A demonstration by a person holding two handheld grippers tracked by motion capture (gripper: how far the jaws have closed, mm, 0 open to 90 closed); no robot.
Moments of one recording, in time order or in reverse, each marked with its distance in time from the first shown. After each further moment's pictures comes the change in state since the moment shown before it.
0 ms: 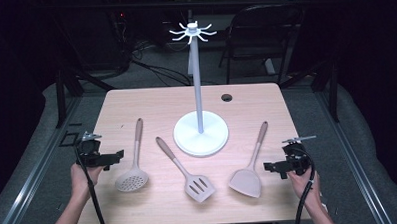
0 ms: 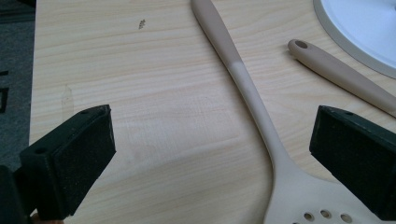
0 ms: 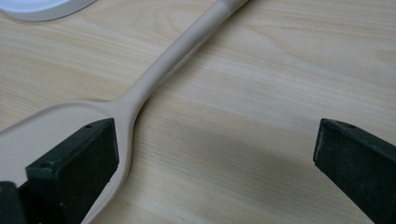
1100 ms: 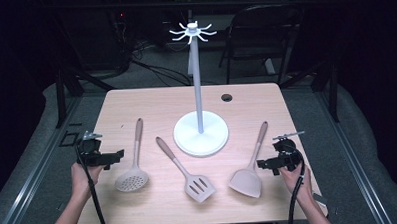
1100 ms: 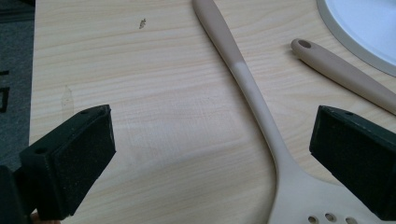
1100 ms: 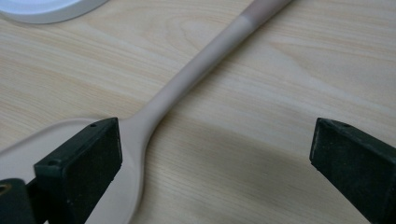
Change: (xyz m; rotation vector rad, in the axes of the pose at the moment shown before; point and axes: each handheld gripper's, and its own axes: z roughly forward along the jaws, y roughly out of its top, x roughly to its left) left arm 0.000 0.002 0.003 0.006 0.002 0.001; right arm 0.016 0.016 0.014 0.023 -0.020 -0.031
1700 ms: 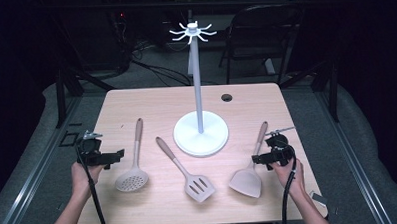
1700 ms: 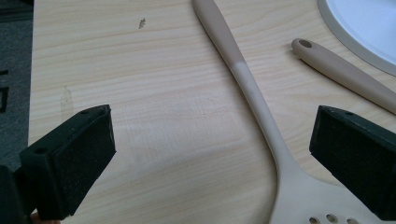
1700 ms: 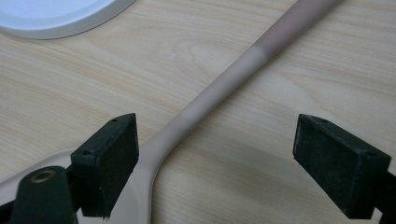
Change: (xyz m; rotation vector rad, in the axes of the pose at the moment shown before) left arm 0.001 0.001 0.001 0.006 -0.001 0.005; right arm 0.013 0.018 0.011 -0.009 -0.034 -0.033
